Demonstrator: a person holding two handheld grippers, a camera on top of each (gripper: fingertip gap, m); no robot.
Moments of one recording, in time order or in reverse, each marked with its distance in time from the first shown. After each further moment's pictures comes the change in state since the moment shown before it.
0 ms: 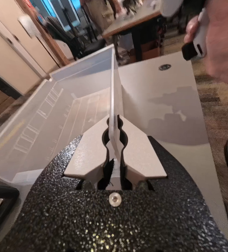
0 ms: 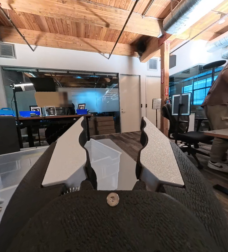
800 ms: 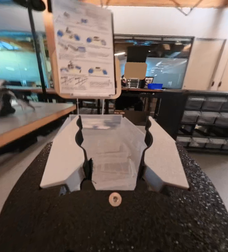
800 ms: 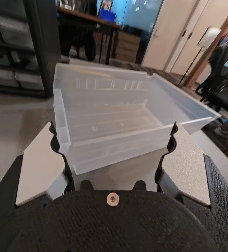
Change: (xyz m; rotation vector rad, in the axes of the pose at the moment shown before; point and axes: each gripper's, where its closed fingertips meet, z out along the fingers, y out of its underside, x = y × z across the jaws) left arm -0.205 0.135 -0.562 0.235 -1.298 -0.396; right arm -0.184 0.118 -0.029 -0.612 -0.206 -0.240
